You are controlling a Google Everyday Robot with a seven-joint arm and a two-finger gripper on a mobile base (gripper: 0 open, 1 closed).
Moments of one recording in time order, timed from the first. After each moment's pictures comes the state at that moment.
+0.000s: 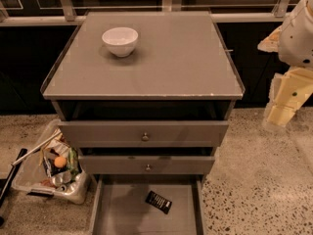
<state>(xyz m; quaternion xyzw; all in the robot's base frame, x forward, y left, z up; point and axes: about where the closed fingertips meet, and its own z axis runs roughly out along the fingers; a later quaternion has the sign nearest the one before) 0.438 -0.217 0.976 -0.60 0.78 -0.03 0.16</state>
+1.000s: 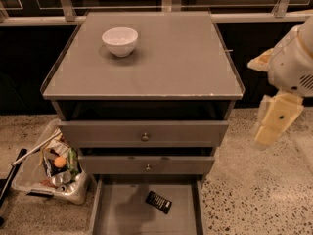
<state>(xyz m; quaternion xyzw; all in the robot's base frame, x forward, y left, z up) 0.428 -0.201 0.943 -0.60 0.77 0.00 0.18</state>
